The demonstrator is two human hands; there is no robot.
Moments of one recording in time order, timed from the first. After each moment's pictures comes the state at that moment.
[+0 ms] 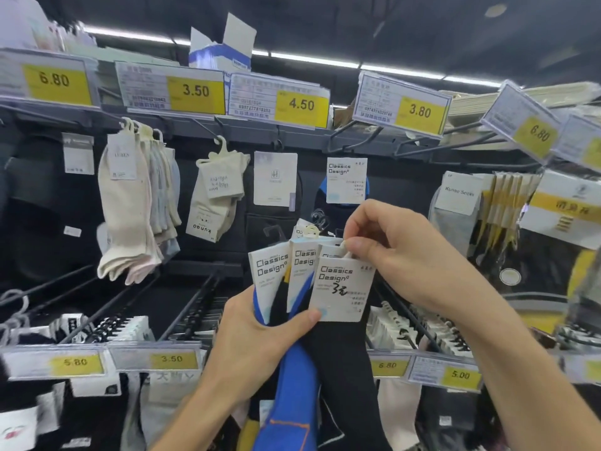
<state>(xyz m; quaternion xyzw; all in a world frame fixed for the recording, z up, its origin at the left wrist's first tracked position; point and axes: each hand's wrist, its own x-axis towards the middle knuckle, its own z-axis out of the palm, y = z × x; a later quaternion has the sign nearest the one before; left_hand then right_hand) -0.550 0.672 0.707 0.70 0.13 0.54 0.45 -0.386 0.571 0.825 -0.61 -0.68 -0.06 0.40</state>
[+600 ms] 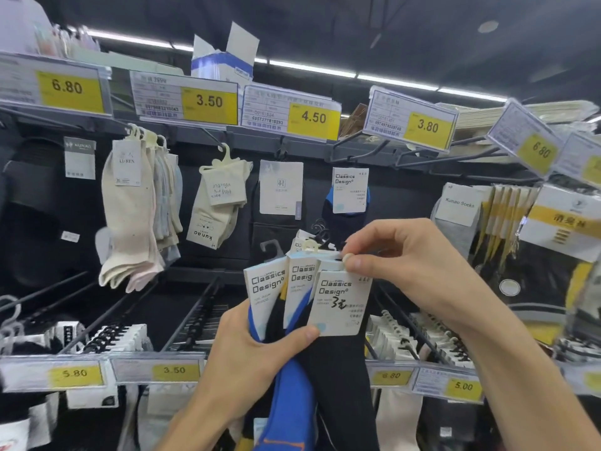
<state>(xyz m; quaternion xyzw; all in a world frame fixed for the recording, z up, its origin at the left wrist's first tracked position) -0.561 0.677 0.703 0.70 0.11 0.53 0.46 -0.387 0.570 0.825 -0.56 -0.68 0.02 0.47</state>
